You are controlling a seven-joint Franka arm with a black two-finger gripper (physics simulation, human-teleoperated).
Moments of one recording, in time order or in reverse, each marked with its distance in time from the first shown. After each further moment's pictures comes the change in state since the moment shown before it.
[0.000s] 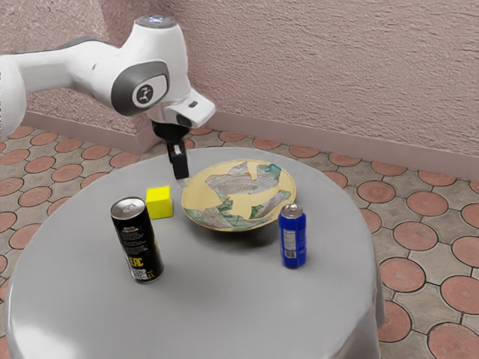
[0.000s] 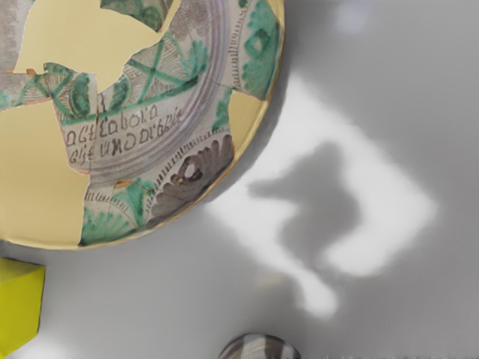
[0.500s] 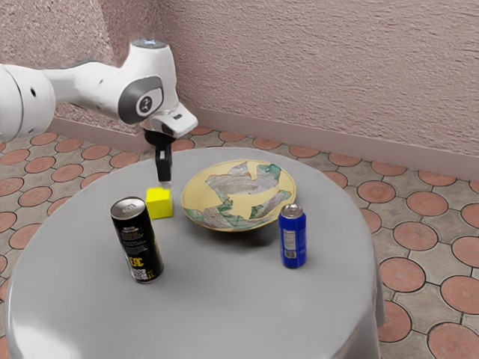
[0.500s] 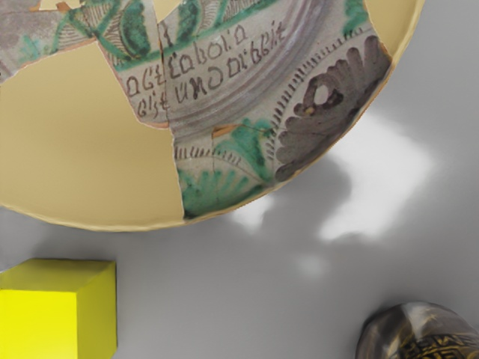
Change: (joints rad) arm 0.291 0.225 -0.146 0.131 0.000 0.056 0.276
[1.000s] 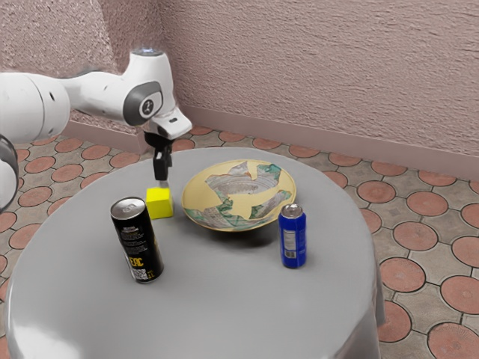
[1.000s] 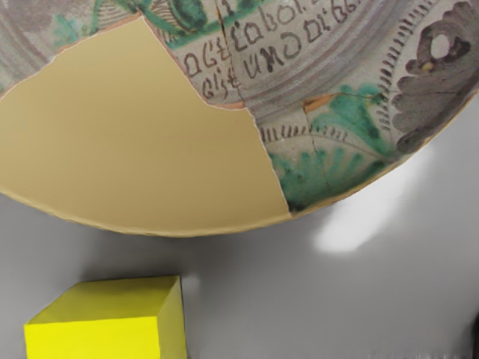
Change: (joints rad) arm 0.125 0.184 -0.068 0.173 0.000 -0.005 0.157
